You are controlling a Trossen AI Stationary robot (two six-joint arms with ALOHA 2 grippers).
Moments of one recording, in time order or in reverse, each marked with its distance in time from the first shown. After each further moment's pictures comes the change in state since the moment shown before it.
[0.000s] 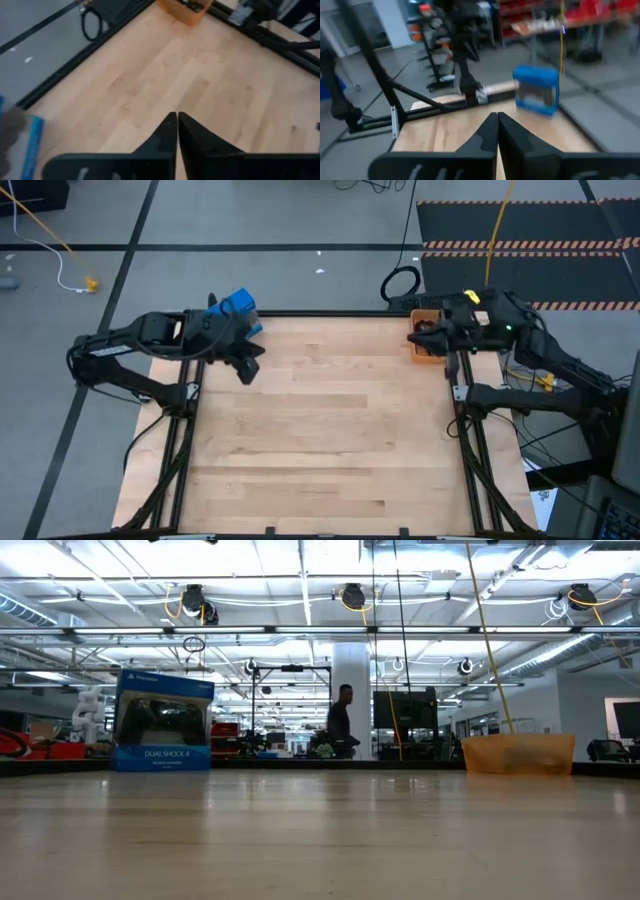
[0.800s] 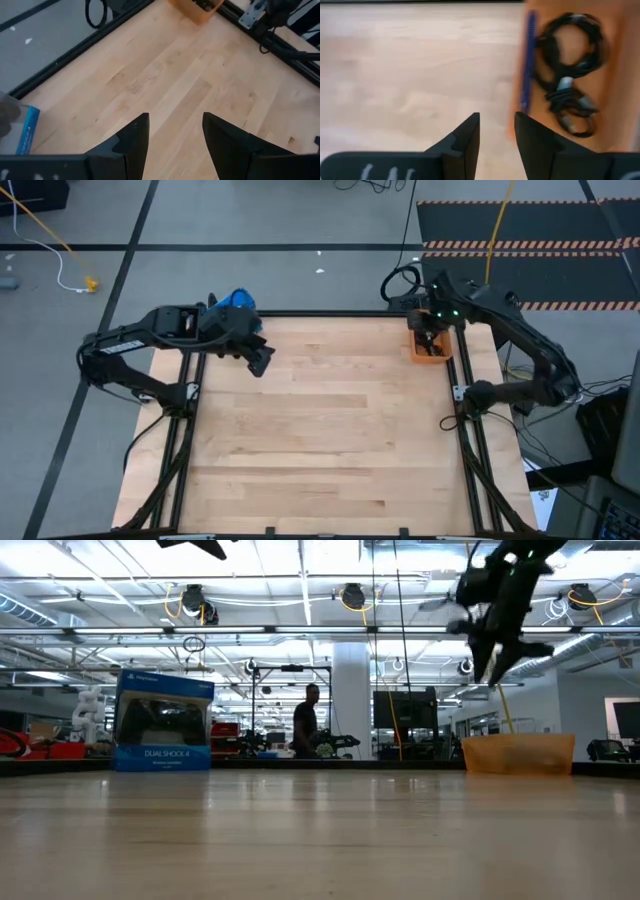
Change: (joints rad) left arm 0.054 0.092 0.076 -0.031 0.041 -0.062; right arm -0.570 0.485 0.026 -0.591 0.201 0.419
